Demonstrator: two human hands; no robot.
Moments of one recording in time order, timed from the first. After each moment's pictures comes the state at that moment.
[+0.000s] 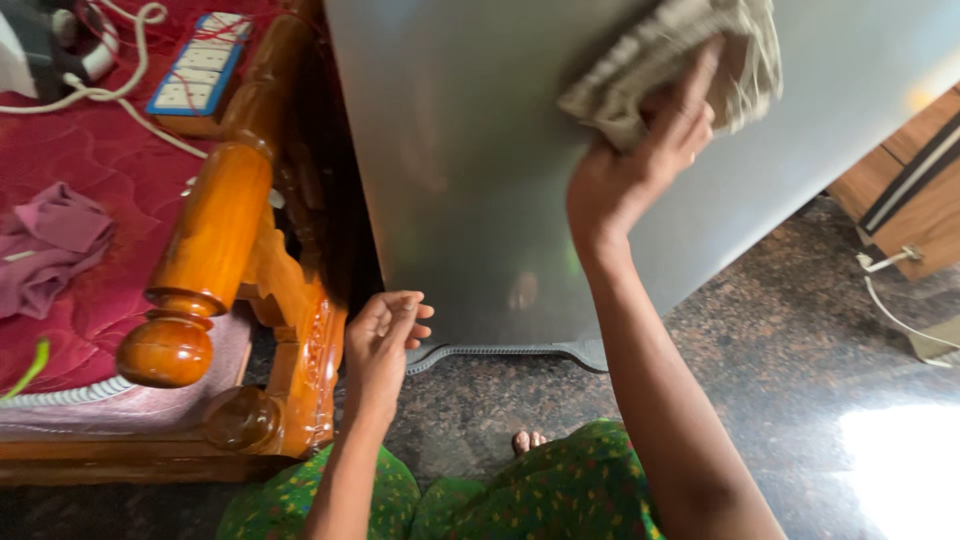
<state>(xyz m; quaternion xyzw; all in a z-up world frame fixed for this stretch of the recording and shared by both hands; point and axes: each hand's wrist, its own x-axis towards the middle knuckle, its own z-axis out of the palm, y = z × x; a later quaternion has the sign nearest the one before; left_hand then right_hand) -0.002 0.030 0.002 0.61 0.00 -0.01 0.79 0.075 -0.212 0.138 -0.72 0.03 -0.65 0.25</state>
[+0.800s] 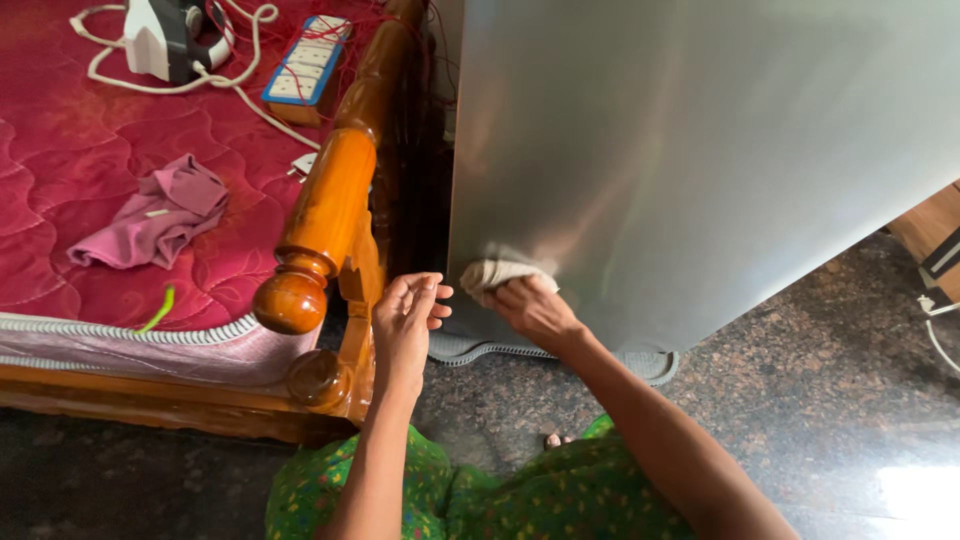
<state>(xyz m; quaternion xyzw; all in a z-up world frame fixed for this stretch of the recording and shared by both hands) -0.002 0.089 0.004 0.59 0.04 0.04 0.81 0.047 -0.151 -0.067 -0.87 -0.40 -0.20 -0.19</state>
